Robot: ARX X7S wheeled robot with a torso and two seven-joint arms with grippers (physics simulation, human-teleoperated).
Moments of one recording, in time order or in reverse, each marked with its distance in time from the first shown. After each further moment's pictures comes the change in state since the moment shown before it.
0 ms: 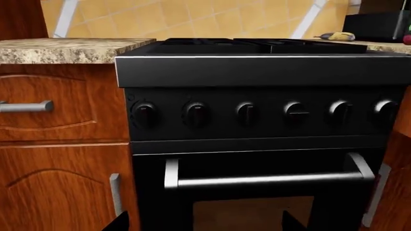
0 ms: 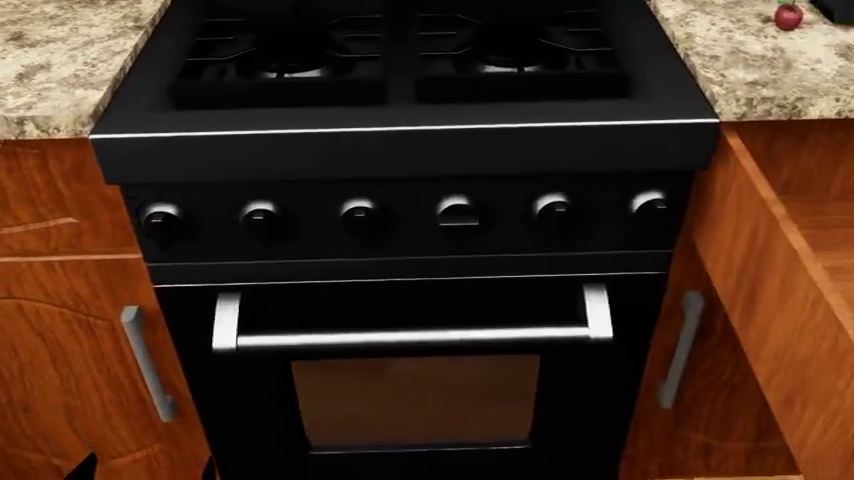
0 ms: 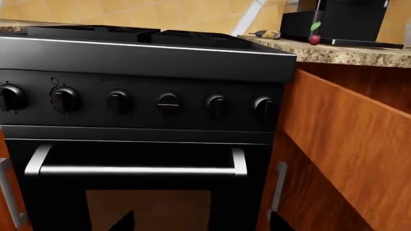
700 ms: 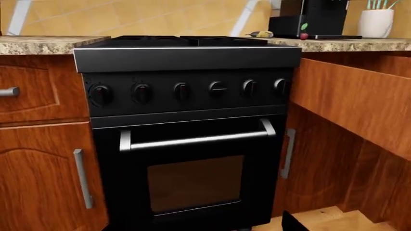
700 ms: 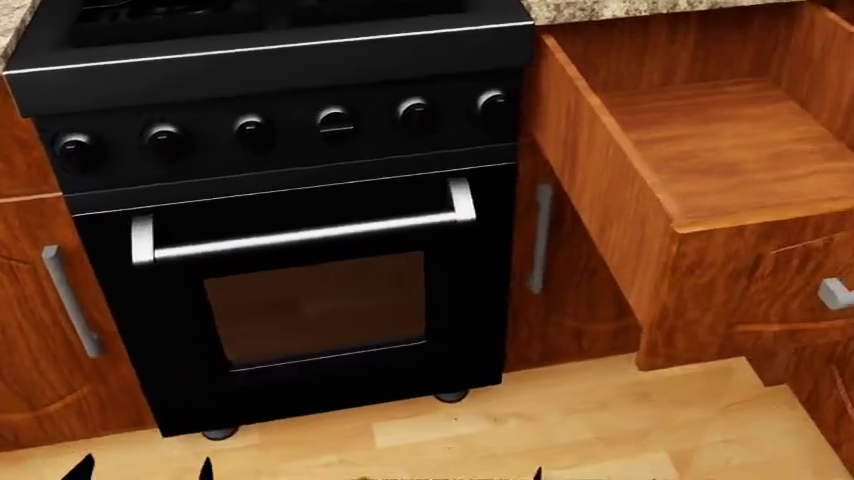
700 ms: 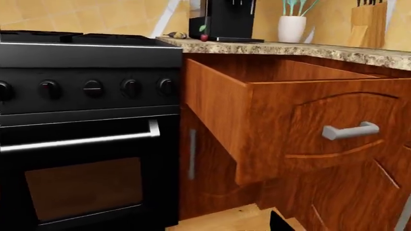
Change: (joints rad) left arm 0.002 -0.021 0.018 0.000 -0.025 0.007 -0.021; right arm -0.012 0.005 0.022 -0.008 0.016 -0.029 0.084
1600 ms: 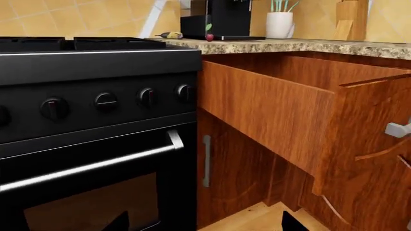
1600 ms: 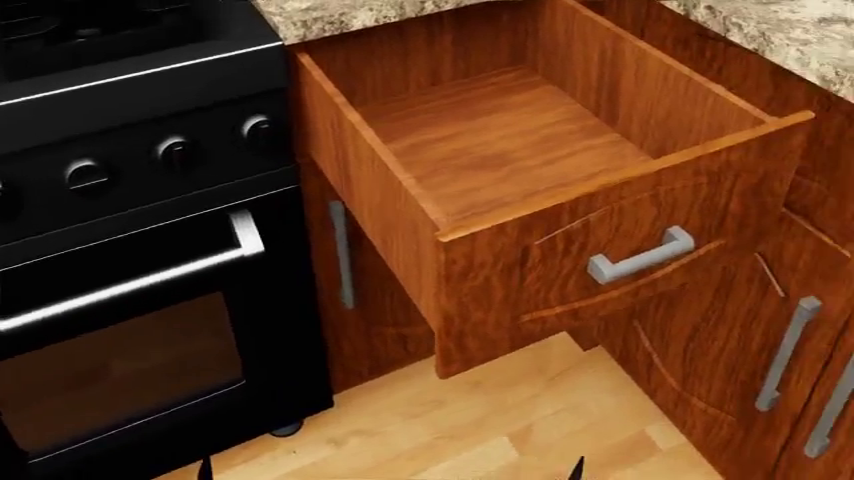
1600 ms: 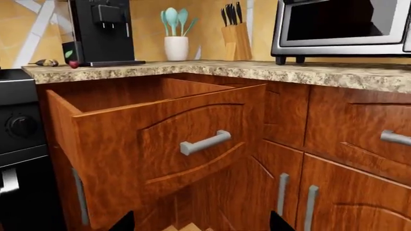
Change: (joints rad) left arm -0.006 -0.019 0.023 0.005 -0.024 0.005 -0.025; right arm -0.027 0.006 0.026 -0.013 0.035 -0.109 0.078
